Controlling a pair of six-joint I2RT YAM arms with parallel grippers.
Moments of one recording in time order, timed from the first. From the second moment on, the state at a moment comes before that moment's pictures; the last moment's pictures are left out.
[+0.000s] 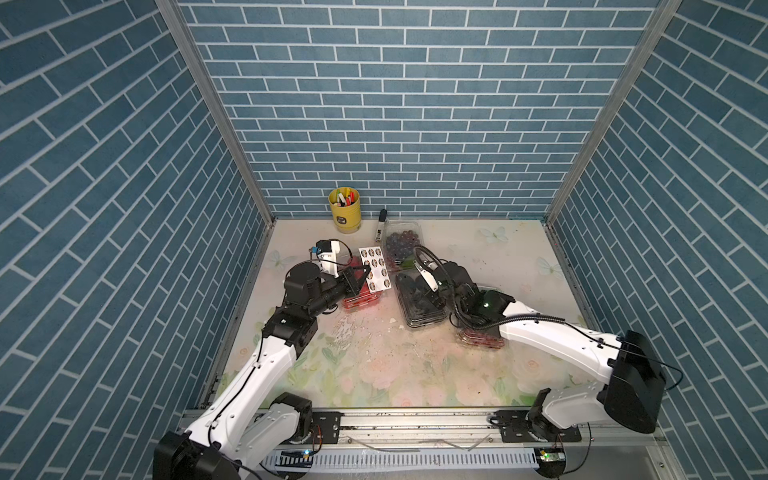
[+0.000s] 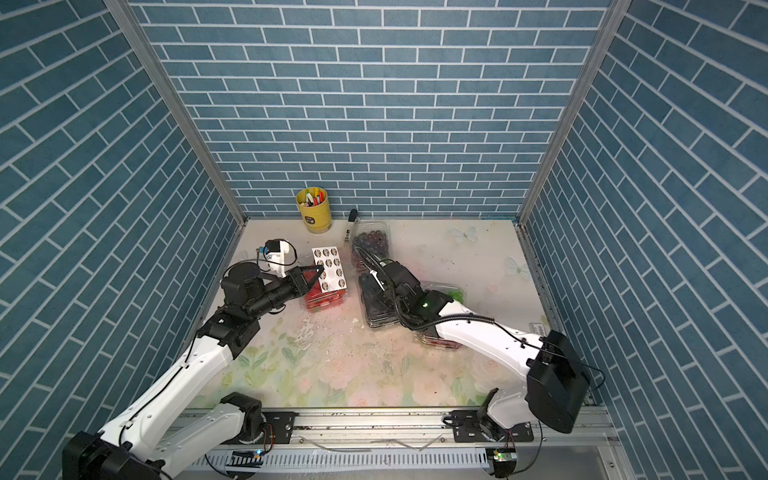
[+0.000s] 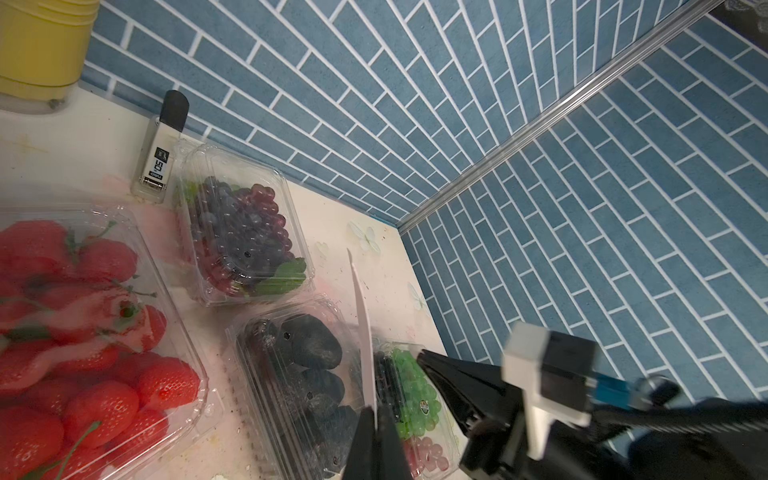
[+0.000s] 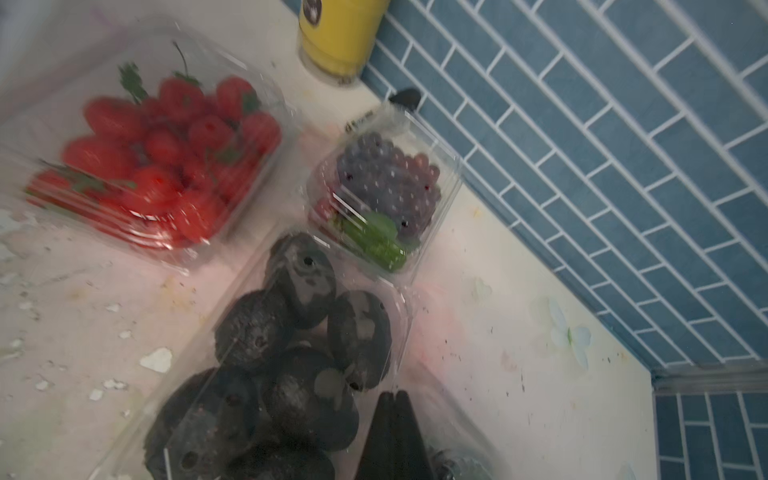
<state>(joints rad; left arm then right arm) -0.31 0.95 0.71 0.02 0.42 -0.75 0.91 1.45 1.06 -0.27 0.43 -0.20</state>
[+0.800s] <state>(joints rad) -0.29 0.92 0.69 -0.02 0.43 -0.72 0.83 1.72 1.25 -0.47 0.22 -0.09</state>
